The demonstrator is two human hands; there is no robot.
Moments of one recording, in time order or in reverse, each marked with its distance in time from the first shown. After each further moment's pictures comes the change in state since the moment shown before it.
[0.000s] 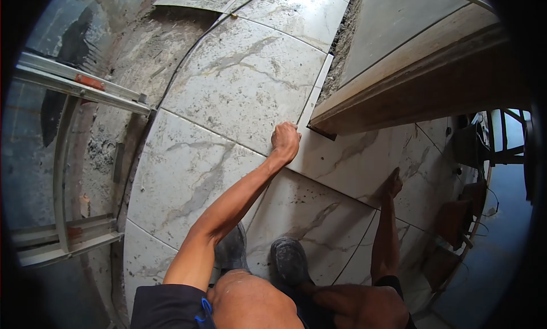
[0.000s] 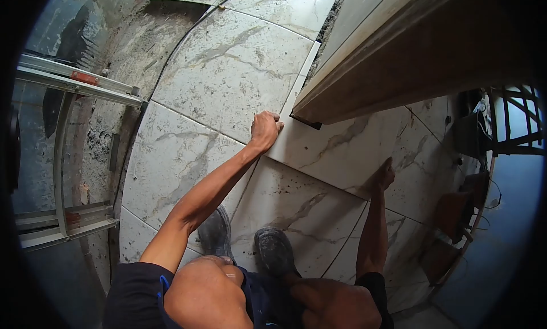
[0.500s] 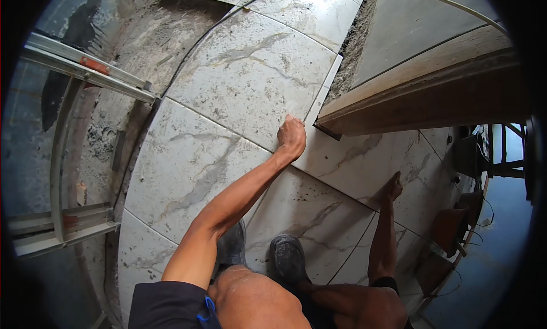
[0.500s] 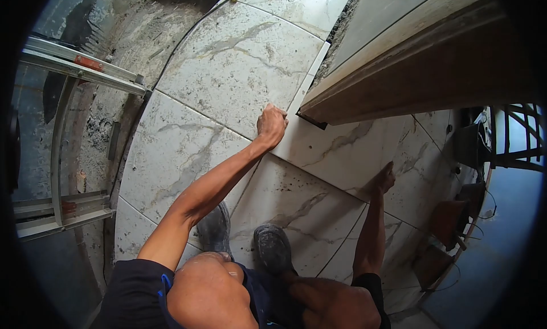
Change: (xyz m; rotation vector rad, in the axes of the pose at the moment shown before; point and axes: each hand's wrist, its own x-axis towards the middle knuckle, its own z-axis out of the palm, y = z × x) left_hand 0.020 -0.028 0.037 -0.092 0.072 -0.068; right_hand 0.004 0.006 0.004 -0.063 0.052 0.026
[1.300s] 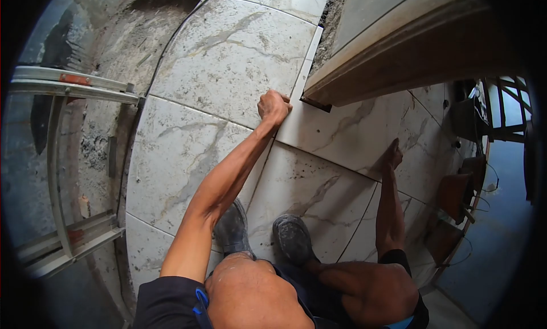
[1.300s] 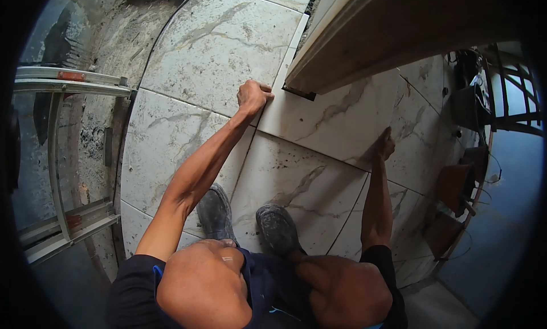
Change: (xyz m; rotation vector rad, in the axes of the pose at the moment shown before) left_hand -0.002 0.032 -0.052 0.068 -0.188 -0.091; right_hand 0.002 0.000 -0.001 -0.017 0.013 -0.040
